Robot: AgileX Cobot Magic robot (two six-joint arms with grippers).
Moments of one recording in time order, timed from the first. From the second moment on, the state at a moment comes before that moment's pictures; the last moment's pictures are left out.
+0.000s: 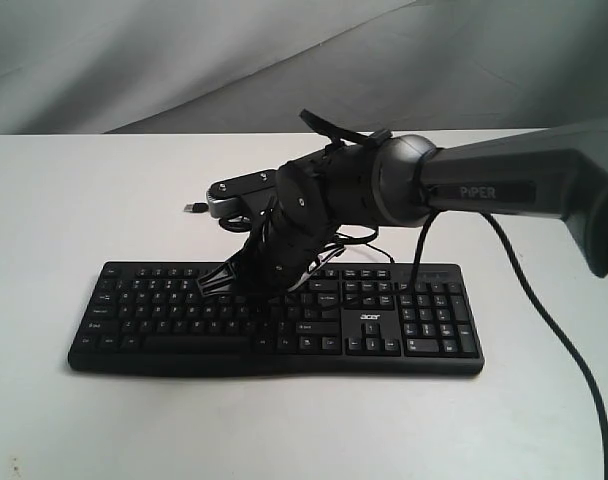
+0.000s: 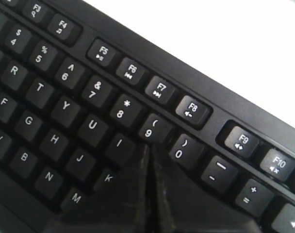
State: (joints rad) left arm 0.15 0.00 0.00 0.07 0.29 -0.12; right arm 0.73 2.18 -1.50 0.10 0.56 0.14
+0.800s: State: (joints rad) left arm 0.15 0.00 0.00 0.07 0.29 -0.12; right arm 0.73 2.06 -1.50 0.08 0.57 0.14
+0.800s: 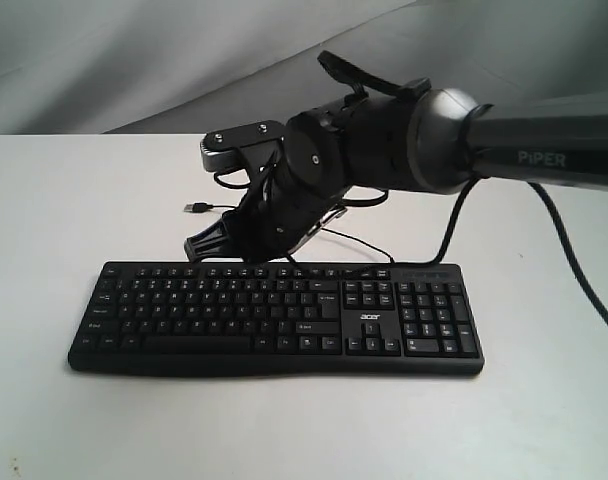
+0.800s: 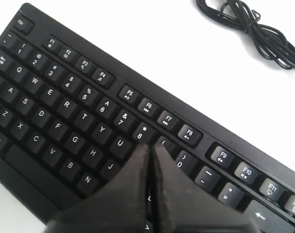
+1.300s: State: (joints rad) left arm 0.15 0.00 0.00 0.07 0.29 -0.12; right arm 0.76 1.97 -1.32 0.07 0.44 0.14
